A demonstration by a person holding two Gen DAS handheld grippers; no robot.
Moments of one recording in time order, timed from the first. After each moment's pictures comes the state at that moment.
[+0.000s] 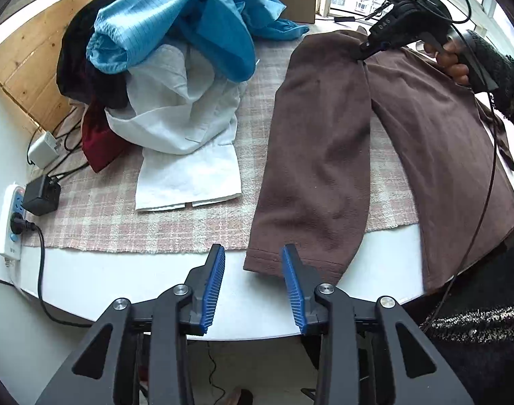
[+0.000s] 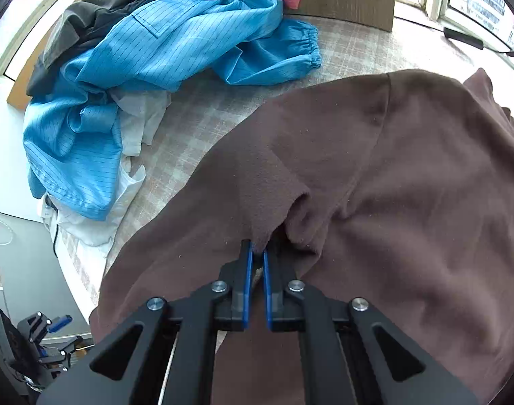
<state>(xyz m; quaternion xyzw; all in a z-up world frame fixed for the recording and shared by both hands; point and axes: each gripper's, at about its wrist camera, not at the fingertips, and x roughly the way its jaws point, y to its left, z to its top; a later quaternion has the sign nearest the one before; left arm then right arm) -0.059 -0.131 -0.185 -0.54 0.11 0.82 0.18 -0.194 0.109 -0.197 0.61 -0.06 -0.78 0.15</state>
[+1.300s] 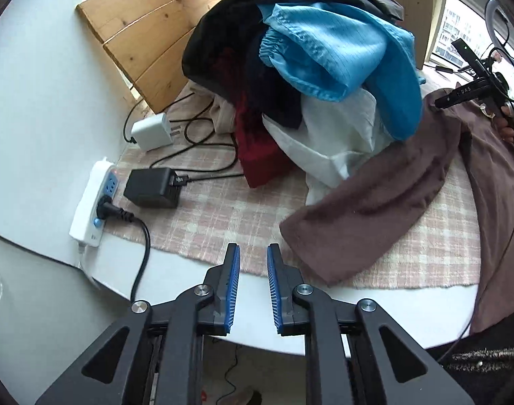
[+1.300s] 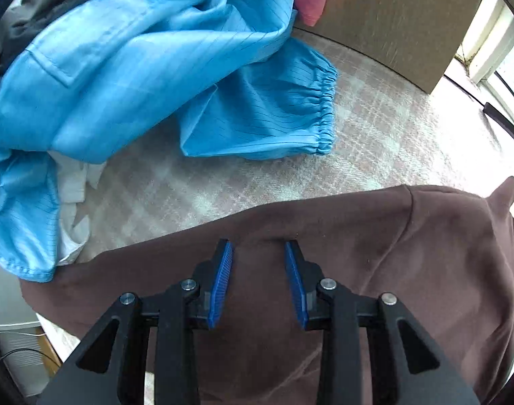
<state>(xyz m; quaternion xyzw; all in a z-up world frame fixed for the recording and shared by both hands) -0.108 -0.244 -0.147 -0.53 0.08 0.84 0.05 -0.289 0.116 -0.216 0.62 0.01 -0.77 0.18</state>
